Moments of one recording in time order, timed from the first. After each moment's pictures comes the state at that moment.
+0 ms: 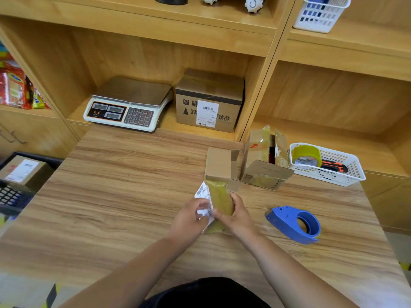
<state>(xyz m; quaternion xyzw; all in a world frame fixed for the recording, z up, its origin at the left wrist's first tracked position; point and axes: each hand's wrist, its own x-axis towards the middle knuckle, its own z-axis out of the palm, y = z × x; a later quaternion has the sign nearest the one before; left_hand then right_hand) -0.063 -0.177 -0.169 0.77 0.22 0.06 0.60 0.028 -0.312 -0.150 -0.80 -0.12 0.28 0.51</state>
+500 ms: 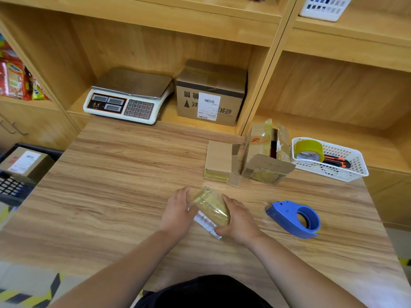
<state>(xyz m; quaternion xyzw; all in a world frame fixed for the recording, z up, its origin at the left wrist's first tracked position) -0.065 -0.159 -0.186 0.84 0.29 0.05 0.45 0.033 -0.328 -0.167 -0.90 -0.31 0.25 0.20</state>
